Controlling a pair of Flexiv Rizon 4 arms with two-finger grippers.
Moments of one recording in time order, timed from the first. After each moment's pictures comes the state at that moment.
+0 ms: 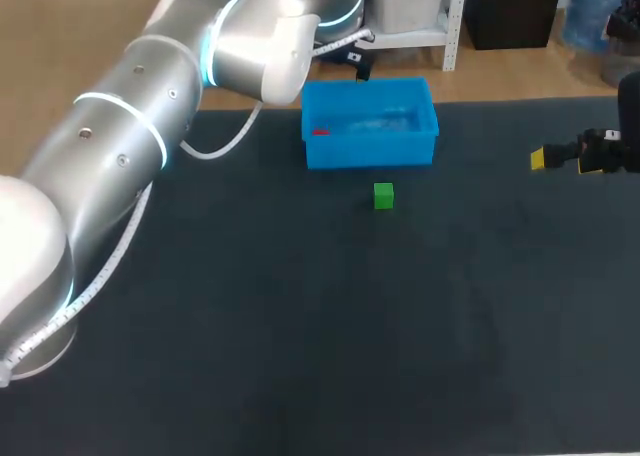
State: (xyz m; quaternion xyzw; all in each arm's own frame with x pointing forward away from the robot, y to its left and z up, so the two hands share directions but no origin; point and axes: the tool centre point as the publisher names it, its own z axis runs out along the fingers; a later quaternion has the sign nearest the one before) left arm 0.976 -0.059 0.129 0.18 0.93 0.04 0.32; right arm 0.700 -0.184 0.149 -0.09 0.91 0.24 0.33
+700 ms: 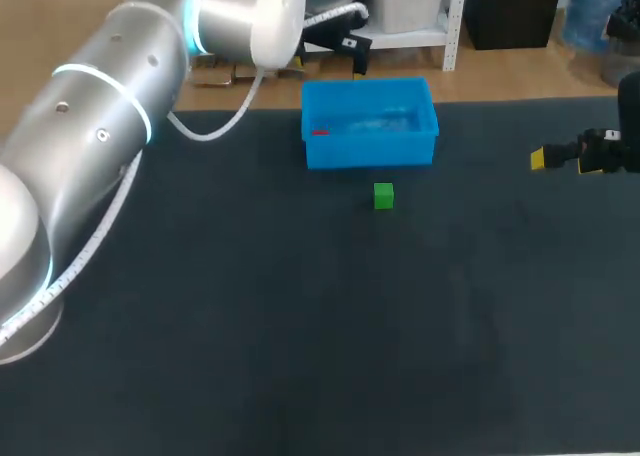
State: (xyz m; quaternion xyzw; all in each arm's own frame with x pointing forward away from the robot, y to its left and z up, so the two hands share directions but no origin) left arm 0.944 -0.051 0.153 0.18 0.95 0.02 0.25; right arm 0.700 -0.184 0.149 -0.09 0.91 0.24 0.33
